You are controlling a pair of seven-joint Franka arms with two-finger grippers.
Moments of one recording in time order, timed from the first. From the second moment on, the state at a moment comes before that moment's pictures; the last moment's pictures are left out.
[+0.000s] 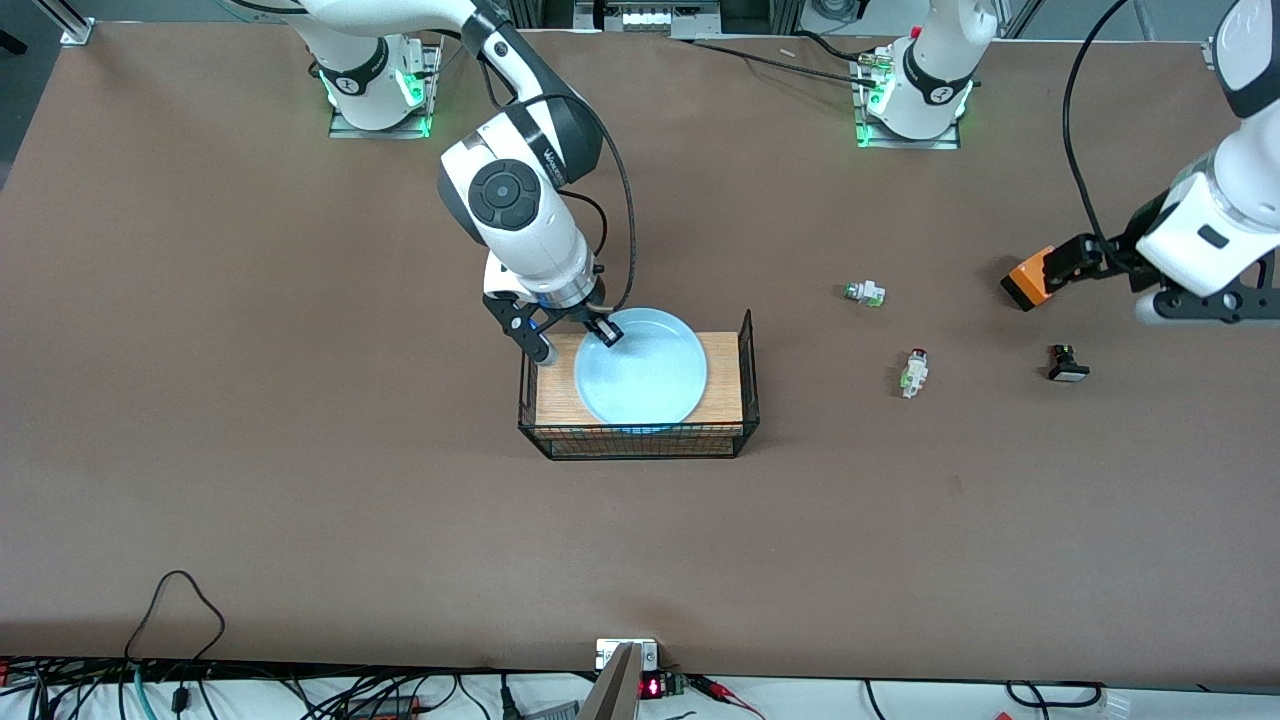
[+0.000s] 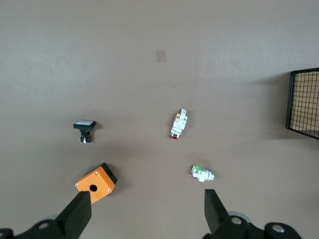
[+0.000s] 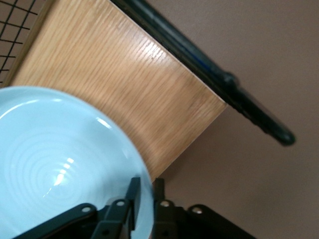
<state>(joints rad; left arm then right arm) -0.06 0.04 0.01 -1.66 0.02 1.64 -0.07 0.62 0.52 0.07 -1.59 0.11 2.23 1.46</state>
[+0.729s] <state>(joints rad) -0.05 0.02 -0.02 -1.68 0.02 1.65 -0.03 0.61 0.48 0.07 -1.58 0.11 2.19 1.44</state>
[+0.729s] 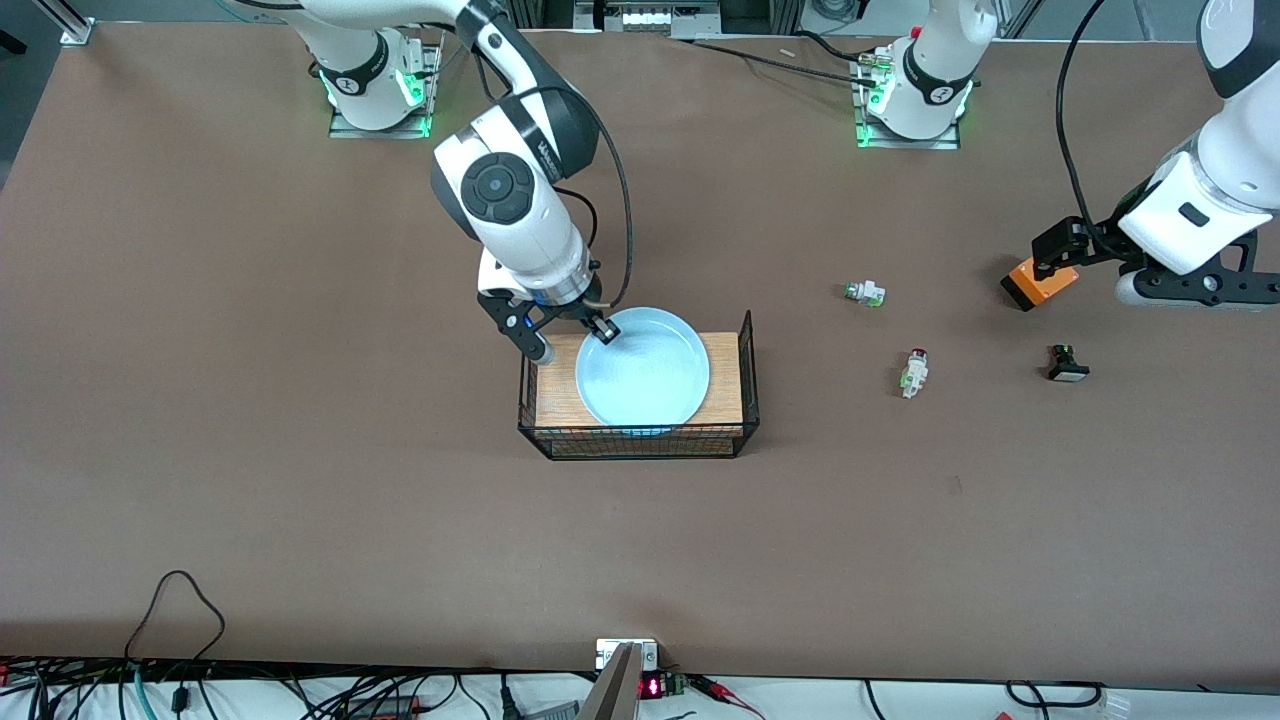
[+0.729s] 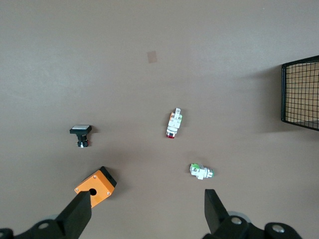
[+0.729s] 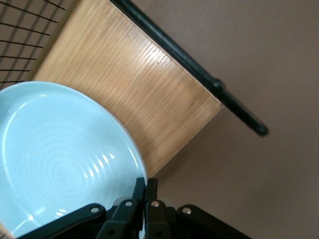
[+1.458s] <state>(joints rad) -0.05 0.02 -0.01 -1.68 0.02 1.66 -0.03 0.49 0.34 0.04 -1.39 0.19 1.87 1.27</state>
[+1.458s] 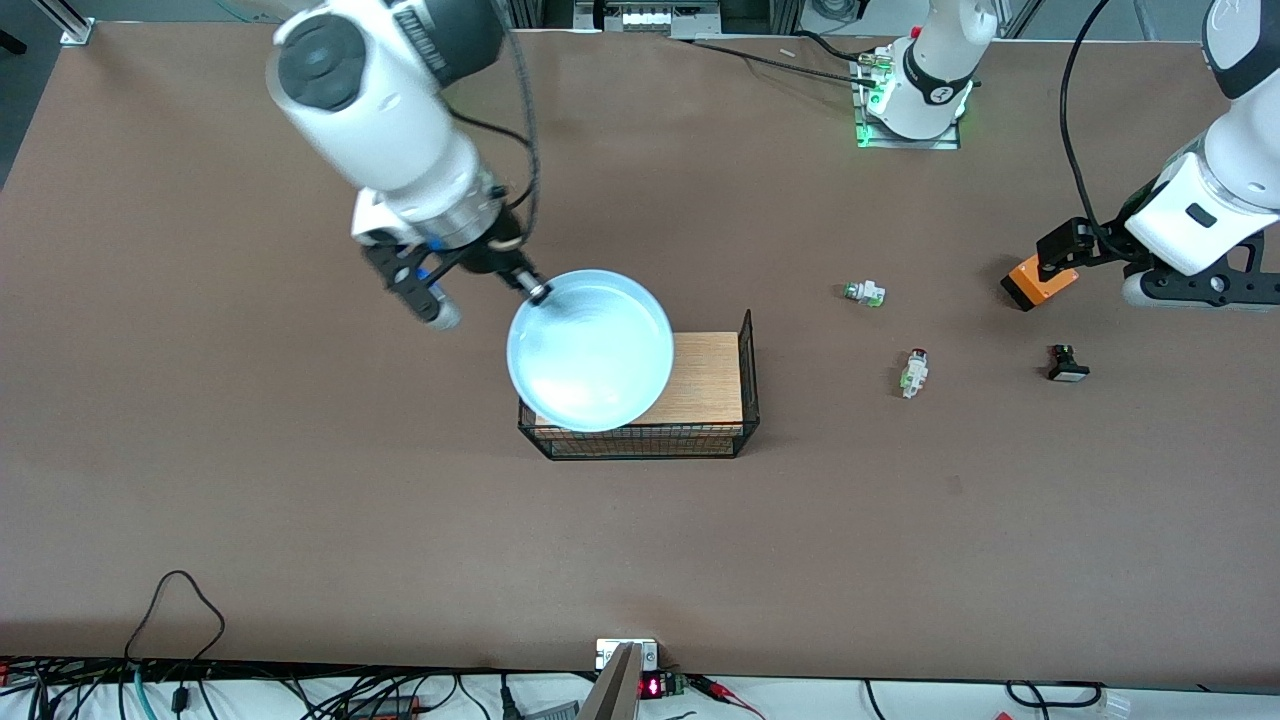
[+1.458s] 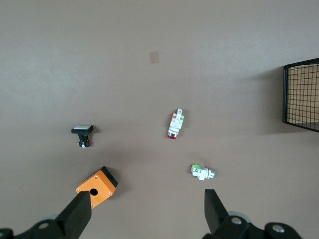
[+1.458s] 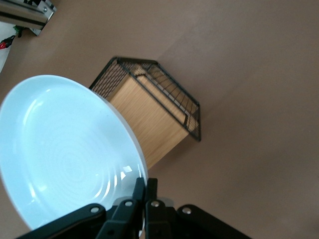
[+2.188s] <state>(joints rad) -0.05 0.02 -0.02 -1.68 0.02 1.66 -0.03 0.11 0.35 0.03 -1.38 0.22 1.59 0.53</state>
